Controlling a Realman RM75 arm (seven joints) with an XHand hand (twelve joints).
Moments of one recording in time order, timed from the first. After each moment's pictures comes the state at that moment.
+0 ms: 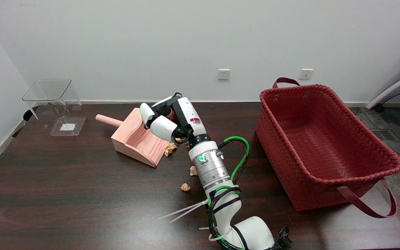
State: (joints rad) arm -0.06 -1.98 -1.56 1.37 2.75 -0.60 -1.94
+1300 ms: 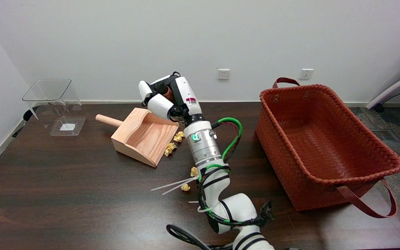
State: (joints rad) arm 0.19 -2.00 -1.43 1.12 2.75 -0.74 -2.01
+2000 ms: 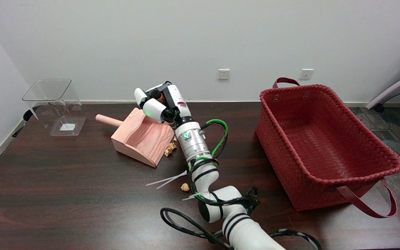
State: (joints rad) arm 0.38 -1.97 -1.31 0.78 2.75 -0.77 -1.96
